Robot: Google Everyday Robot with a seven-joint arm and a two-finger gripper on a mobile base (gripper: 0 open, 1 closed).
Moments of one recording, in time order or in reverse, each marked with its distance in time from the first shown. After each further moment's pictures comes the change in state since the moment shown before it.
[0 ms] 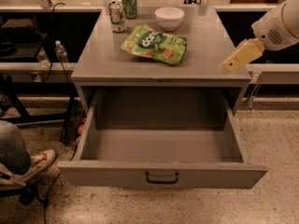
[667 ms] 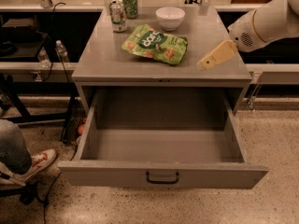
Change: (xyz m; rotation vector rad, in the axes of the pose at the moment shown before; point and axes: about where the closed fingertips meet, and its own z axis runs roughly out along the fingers) arm -0.034 0.008 0.054 -0.051 -0.099 0.007
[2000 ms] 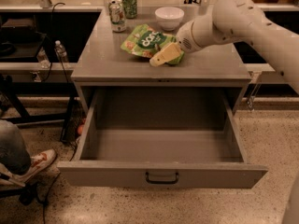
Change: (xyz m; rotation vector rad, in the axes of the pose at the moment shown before) arm -0.075 0.021 0.143 -0.054 -0.141 -0.007
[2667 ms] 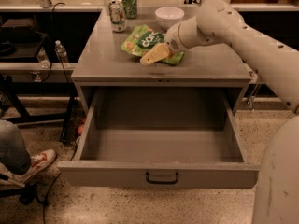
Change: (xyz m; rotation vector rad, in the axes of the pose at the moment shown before) arm -0.012 -0.004 0.050 -0.019 -0.035 -0.014
